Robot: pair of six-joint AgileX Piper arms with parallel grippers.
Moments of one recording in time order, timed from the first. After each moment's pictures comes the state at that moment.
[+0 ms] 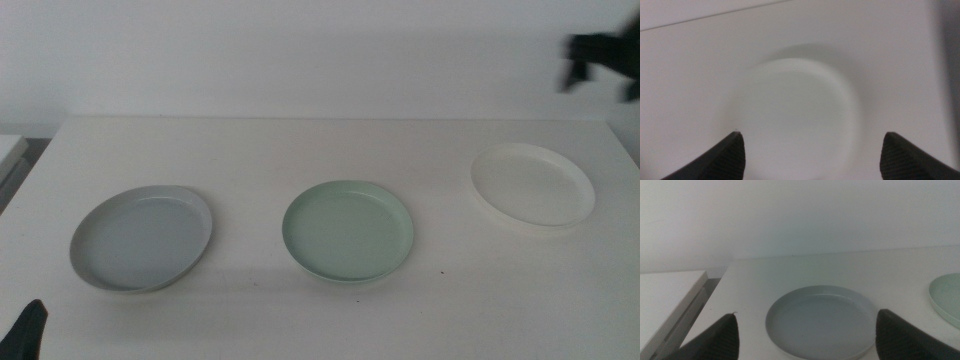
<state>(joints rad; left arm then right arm) -0.03 0.00 0.00 -0.04 0.20 0.06 -0.06 1.91 -1.81 0.06 1.04 0.11</state>
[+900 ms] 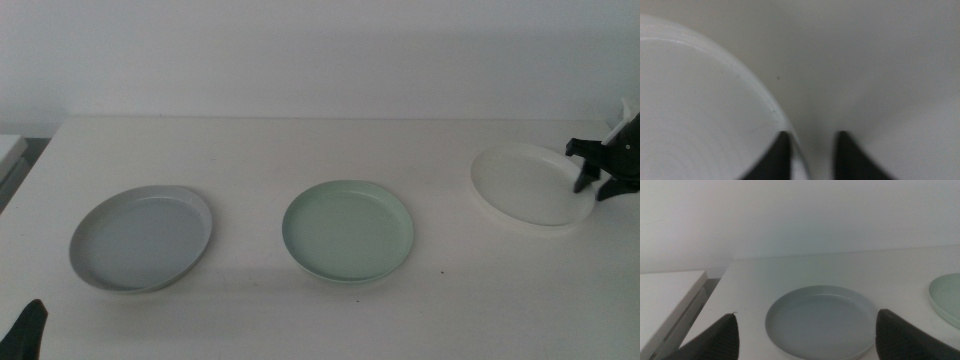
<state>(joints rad) -0.03 0.00 0.00 -0.04 0.20 0.06 -0.22 2.30 -1.81 0.17 0.95 0.05</state>
